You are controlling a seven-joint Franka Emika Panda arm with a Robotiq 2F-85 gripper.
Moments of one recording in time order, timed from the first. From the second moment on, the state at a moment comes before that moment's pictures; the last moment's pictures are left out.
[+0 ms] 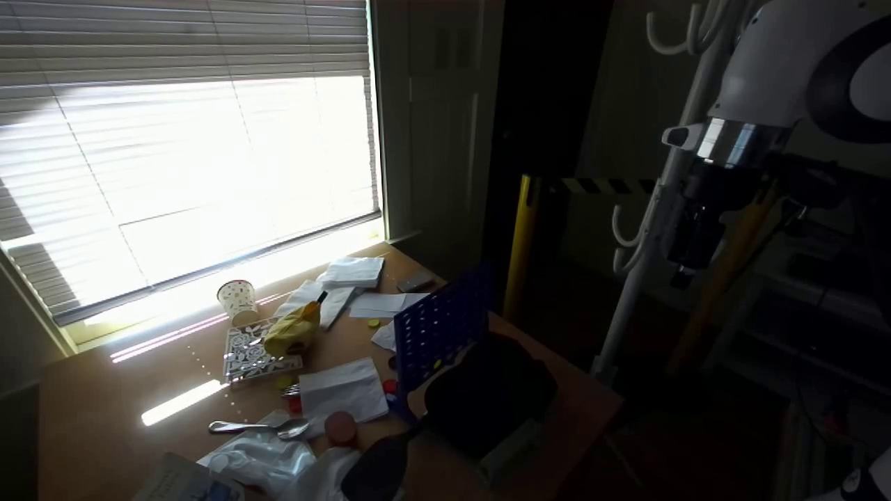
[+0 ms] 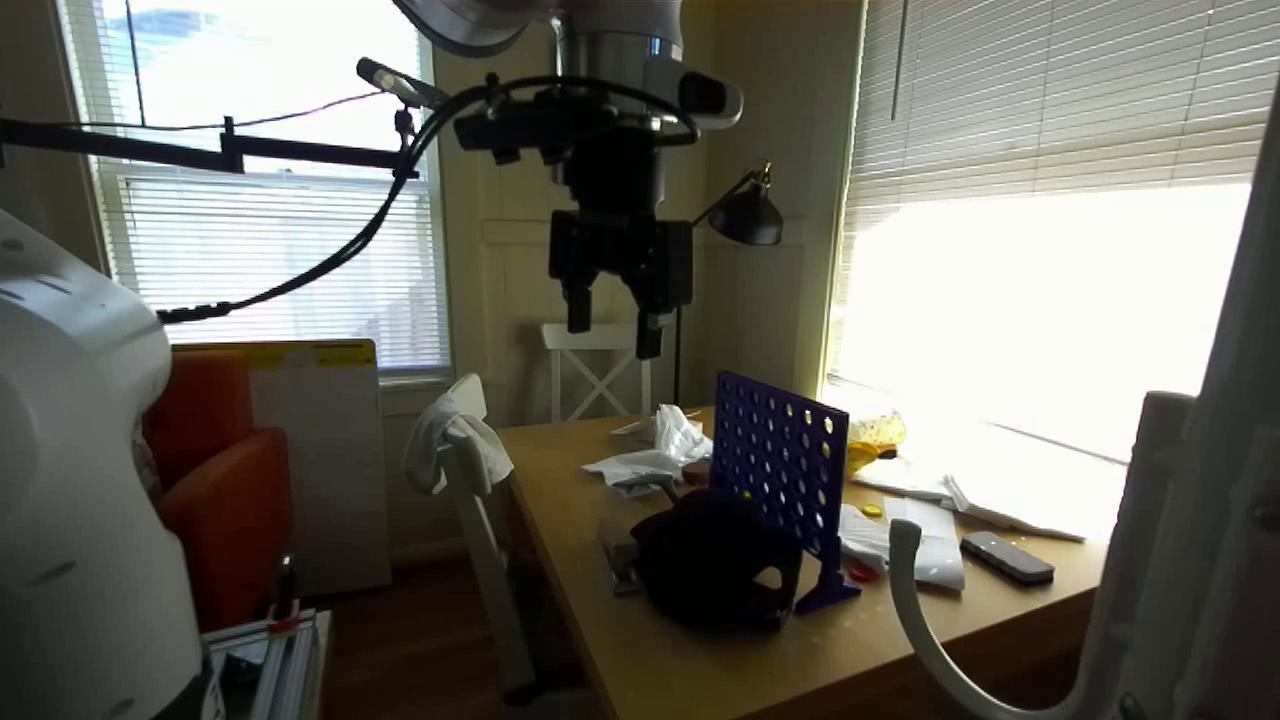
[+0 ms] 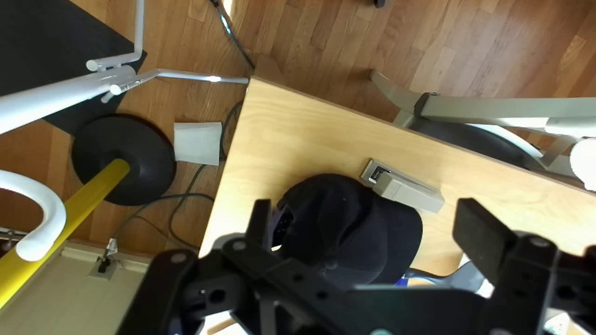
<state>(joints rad) 0.09 -0.69 -0.07 -2.57 0.03 1.91 -0.24</state>
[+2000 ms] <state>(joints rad) 0.26 -0.08 0.03 -2.54 0.01 2.80 -0.78</state>
